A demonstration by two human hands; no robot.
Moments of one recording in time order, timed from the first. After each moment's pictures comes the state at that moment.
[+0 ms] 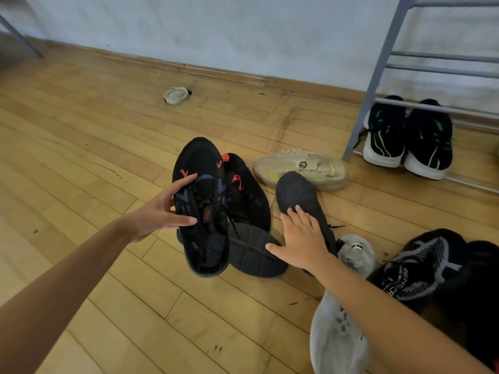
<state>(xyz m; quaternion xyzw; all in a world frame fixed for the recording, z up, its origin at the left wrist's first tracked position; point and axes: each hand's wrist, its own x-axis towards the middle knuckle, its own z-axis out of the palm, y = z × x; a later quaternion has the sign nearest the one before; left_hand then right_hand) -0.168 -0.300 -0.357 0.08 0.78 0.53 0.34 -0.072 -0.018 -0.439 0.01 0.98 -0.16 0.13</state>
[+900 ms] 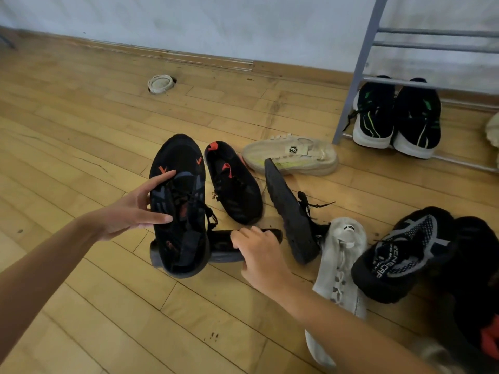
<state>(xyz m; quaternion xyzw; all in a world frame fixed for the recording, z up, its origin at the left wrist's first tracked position) -0.167 -0.321 -0.353 0.07 0.75 0.52 0.39 -0.026 -0.082 -0.433 -0.13 0.95 -0.29 -0.05</state>
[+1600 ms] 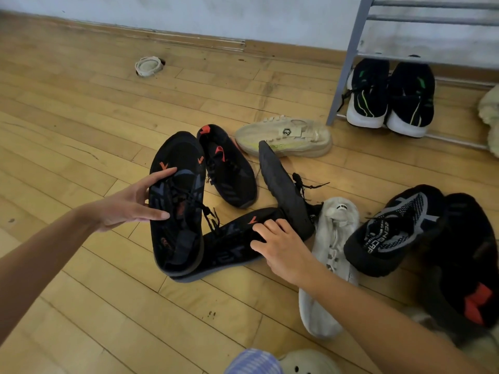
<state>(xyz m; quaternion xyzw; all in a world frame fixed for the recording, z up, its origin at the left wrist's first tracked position) -0.158 -0.323 -0.365 0.08 0.75 0.49 0.44 0.002 -0.040 -0.475 -0.20 0.97 -0.10 -0.04</state>
